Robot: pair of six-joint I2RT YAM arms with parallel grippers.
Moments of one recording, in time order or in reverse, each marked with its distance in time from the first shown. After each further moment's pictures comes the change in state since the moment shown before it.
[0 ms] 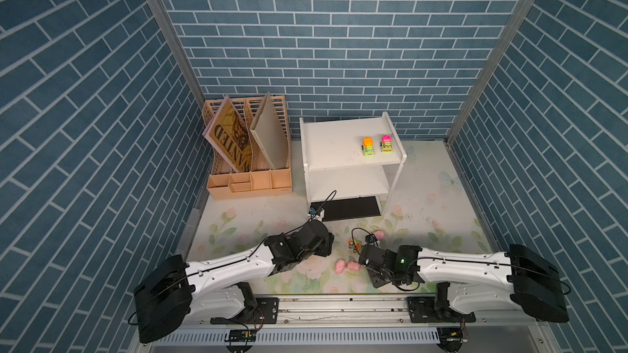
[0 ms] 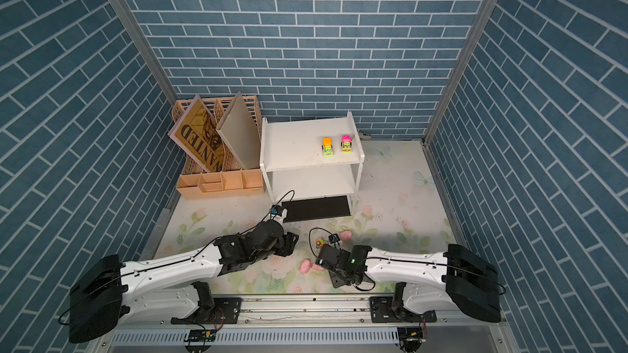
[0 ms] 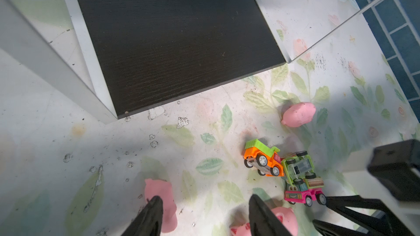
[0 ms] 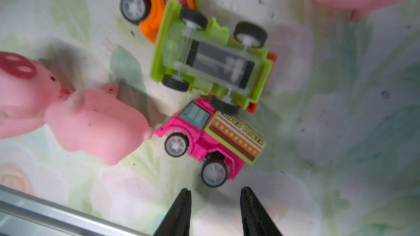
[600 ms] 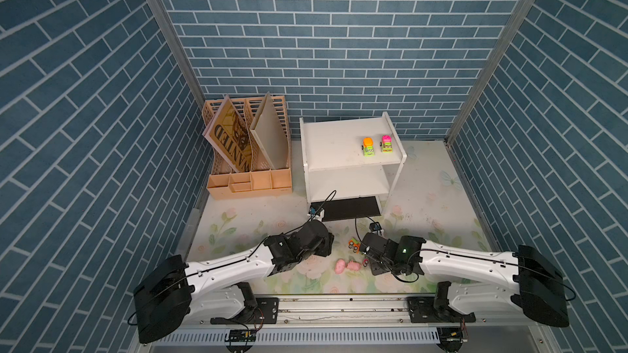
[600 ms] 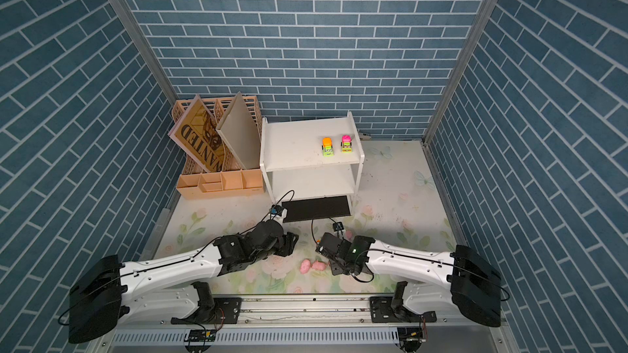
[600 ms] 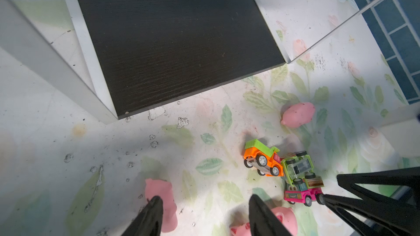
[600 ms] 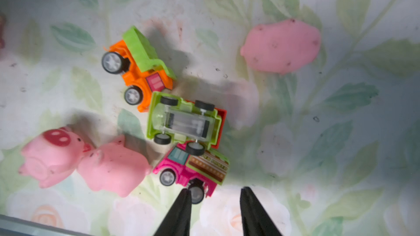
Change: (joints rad) left arm 0.000 -0.005 0.000 -0.002 0.000 0.002; right arm -0.083 -0.005 0.060 -0.058 0.066 0.016
